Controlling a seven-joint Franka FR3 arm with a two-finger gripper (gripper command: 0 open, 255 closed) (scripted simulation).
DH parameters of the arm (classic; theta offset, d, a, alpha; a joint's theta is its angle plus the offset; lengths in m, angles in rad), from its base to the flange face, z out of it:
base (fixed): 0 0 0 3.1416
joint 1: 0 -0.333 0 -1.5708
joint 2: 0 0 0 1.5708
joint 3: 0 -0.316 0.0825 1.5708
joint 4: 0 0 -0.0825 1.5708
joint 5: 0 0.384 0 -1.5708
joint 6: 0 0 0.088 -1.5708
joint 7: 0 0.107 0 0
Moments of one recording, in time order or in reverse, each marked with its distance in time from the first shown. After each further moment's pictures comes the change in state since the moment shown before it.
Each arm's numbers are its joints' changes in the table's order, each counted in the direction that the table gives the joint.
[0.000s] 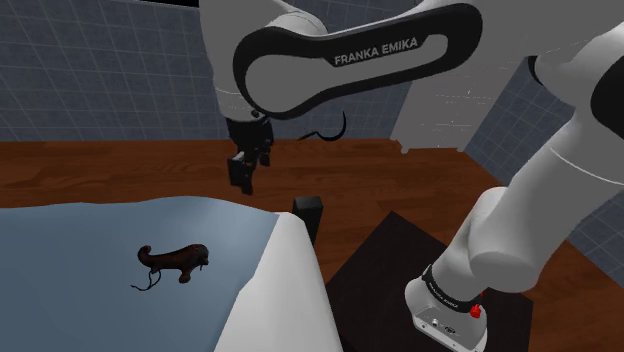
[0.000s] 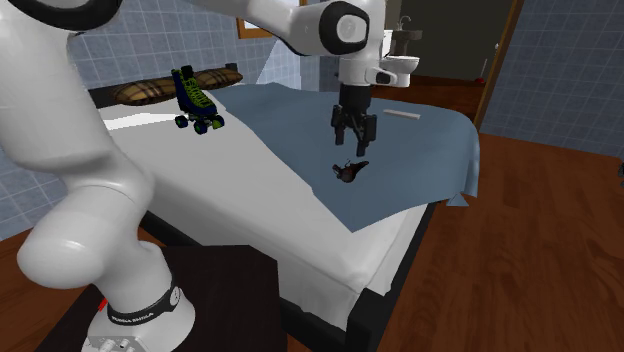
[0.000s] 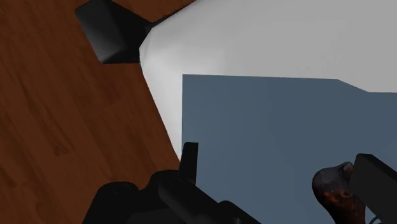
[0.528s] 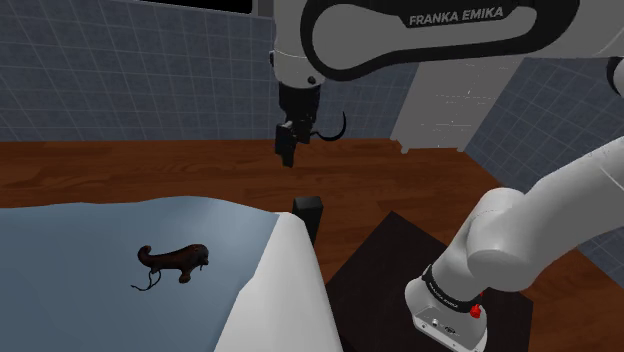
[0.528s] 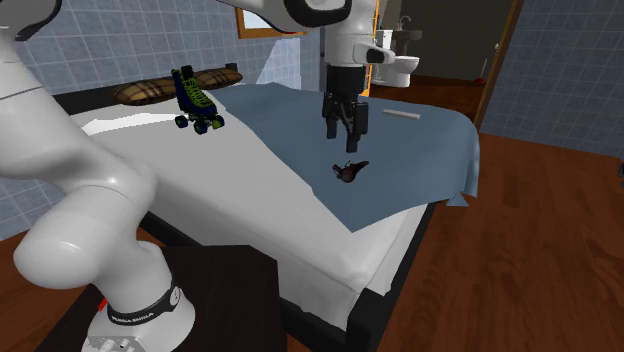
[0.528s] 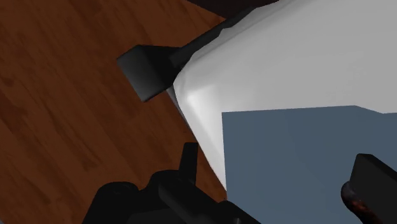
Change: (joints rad) arm 0.049 0.271 0.102 0.152 0.079 0.063 -0.082
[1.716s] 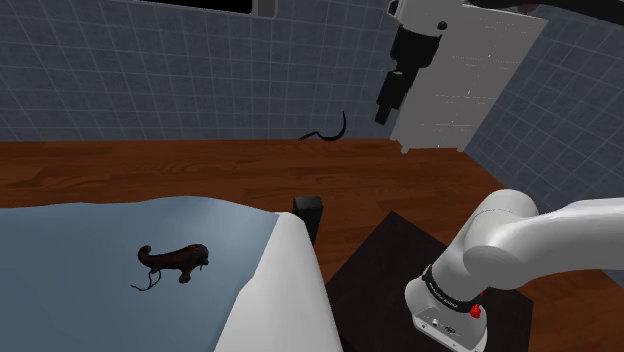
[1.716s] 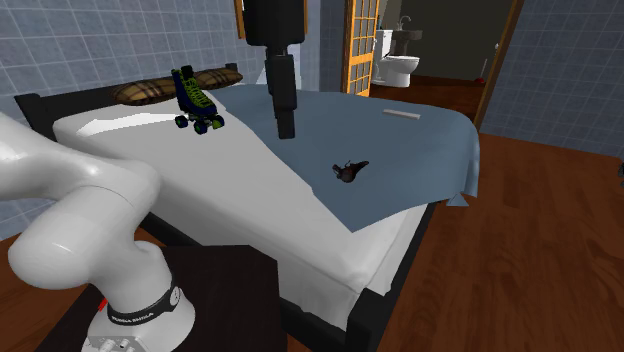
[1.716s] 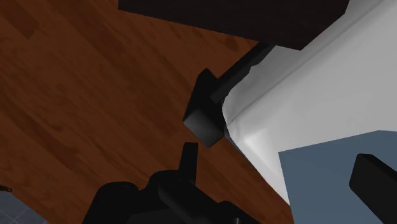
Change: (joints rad) arm 0.089 0.473 0.237 0.137 -0.014 0.264 -0.109
